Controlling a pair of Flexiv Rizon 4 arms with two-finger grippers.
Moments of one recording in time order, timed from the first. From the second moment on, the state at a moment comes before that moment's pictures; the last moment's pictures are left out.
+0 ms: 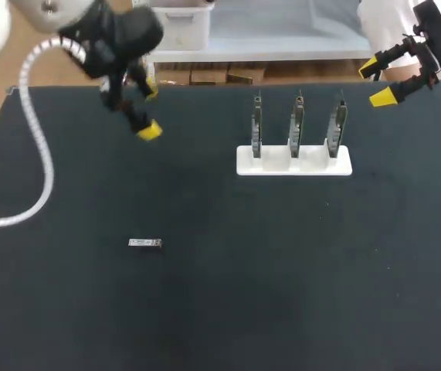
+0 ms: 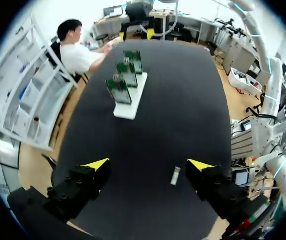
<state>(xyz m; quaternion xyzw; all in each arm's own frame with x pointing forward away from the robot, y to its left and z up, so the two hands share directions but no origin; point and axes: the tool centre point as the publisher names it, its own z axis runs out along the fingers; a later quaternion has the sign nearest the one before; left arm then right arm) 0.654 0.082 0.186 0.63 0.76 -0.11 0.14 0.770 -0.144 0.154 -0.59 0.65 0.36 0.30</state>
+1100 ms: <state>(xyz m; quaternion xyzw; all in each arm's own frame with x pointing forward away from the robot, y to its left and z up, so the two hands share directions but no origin) 0.590 0.116 0.102 0.60 0.79 -0.02 0.13 0.770 -0.144 0.154 -0.59 0.65 0.36 0.30</state>
